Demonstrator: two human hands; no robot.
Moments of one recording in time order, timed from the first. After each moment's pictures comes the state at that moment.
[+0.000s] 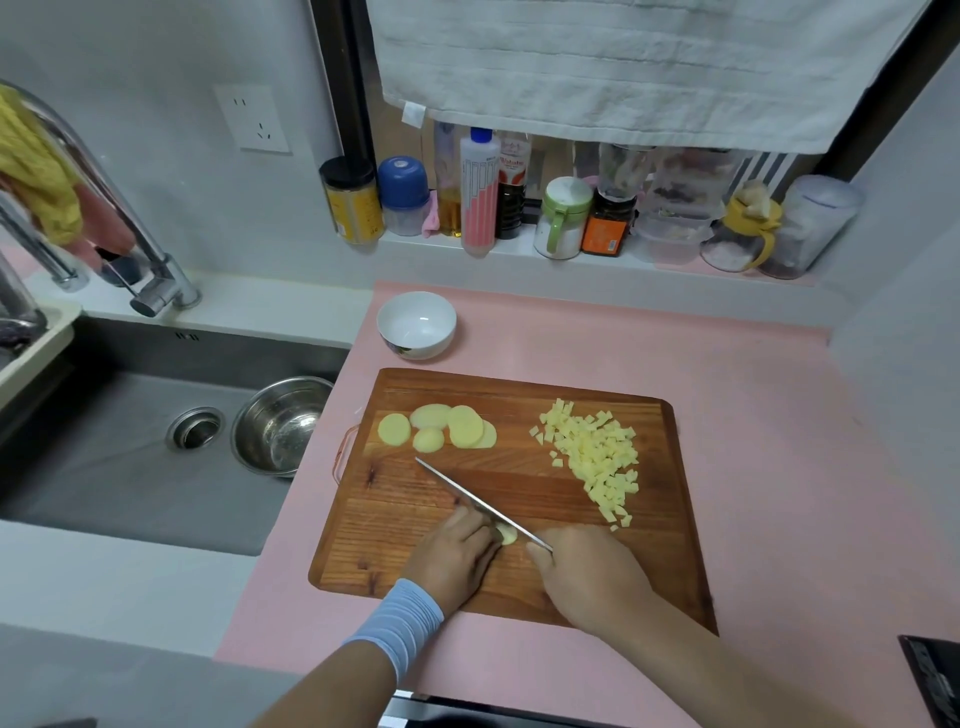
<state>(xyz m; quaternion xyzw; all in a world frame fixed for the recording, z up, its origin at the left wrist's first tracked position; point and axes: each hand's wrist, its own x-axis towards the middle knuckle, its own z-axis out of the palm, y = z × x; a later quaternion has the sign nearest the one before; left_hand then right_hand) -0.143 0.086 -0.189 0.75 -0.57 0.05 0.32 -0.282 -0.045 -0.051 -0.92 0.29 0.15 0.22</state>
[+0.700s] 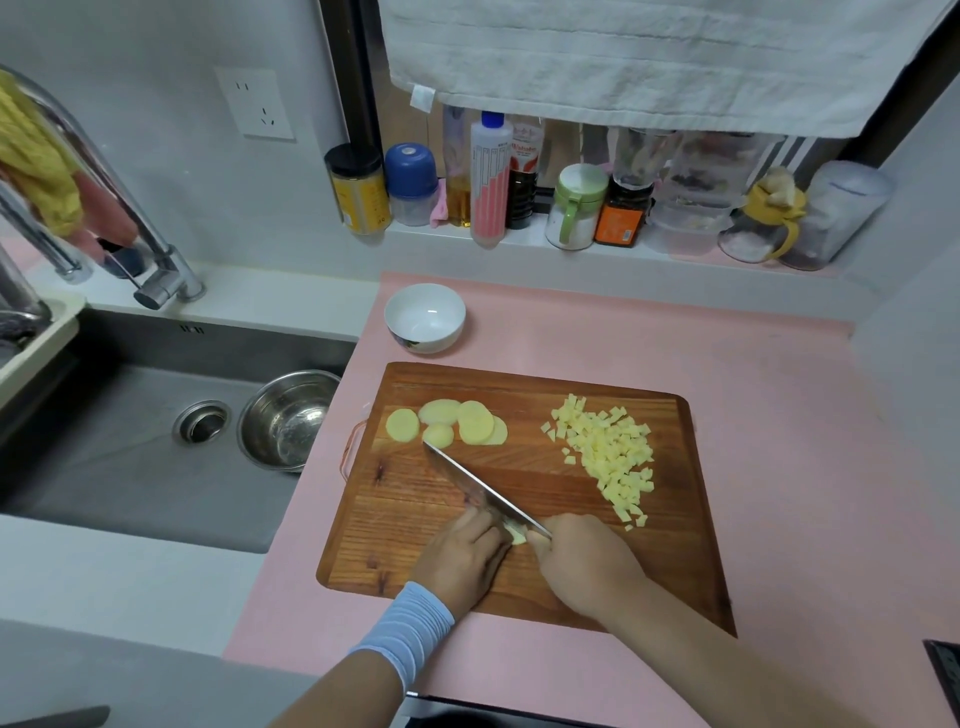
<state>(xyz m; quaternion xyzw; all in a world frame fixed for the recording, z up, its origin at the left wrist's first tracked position) -0.145 0.089 -0.190 0.76 -0.57 0.06 0.32 -0.260 -0.047 -0.068 -0.90 0.30 0.16 0.26</state>
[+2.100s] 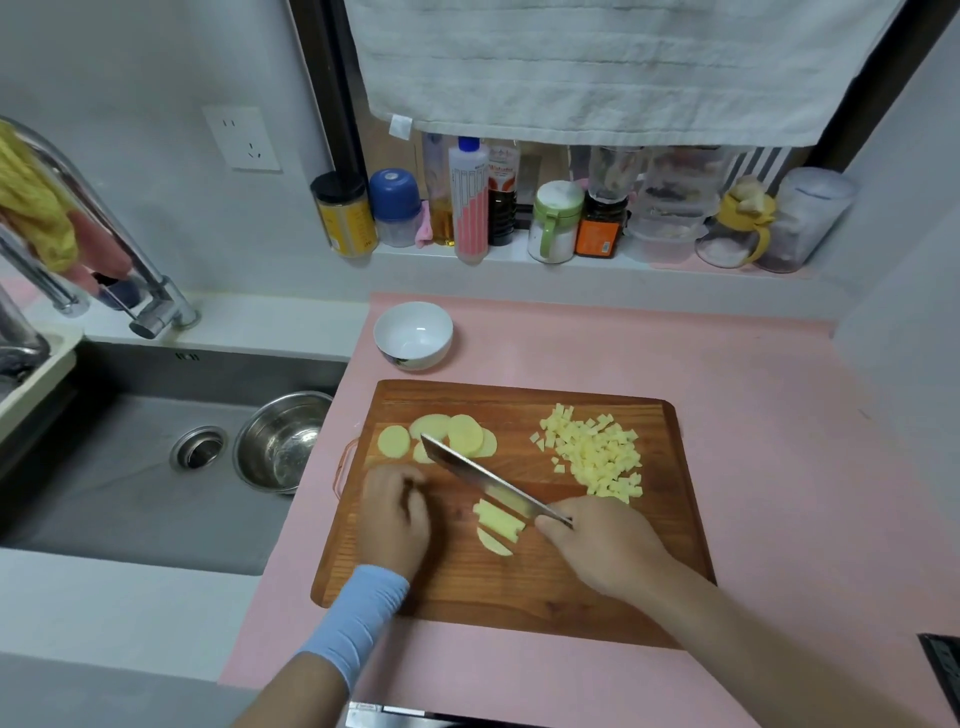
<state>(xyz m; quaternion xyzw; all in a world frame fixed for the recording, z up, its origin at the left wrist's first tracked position) -0.100 0.106 -0.127 0.83 -0.31 0.09 0.46 -0.270 -0.078 -0.038 -0.92 0.27 0.12 0.26</state>
